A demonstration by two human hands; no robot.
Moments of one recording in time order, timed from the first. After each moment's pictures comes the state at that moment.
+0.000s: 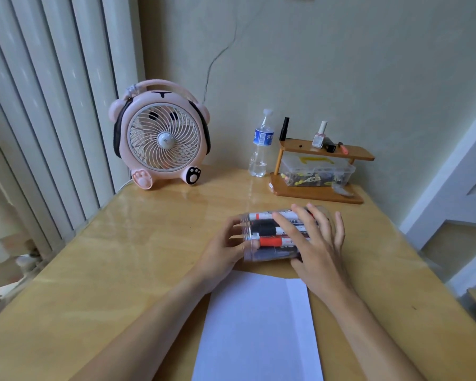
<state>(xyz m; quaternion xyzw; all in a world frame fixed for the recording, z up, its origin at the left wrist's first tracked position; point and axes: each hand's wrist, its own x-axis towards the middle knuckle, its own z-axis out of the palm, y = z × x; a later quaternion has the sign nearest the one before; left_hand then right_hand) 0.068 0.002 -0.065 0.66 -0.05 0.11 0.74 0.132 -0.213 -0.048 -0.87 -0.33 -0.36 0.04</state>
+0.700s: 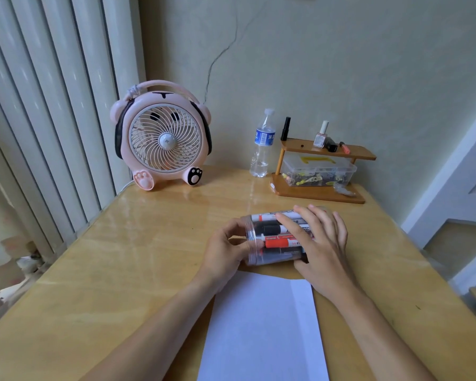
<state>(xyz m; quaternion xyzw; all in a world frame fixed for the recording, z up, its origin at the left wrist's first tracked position) 0.072 -0.004 -0.064 0.67 0.00 0.18 0.72 0.132 -0.218 -0.044 -0.88 -0.35 -0.31 0.07</state>
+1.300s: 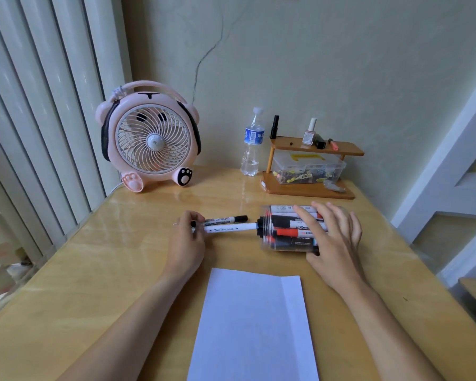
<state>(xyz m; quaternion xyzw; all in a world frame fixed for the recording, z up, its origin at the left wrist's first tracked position) 0.082 0.047 -0.077 0.81 0.14 0.31 0.47 0.146 -0.253 -0.044 -0.92 -0.25 -0.29 0.06</state>
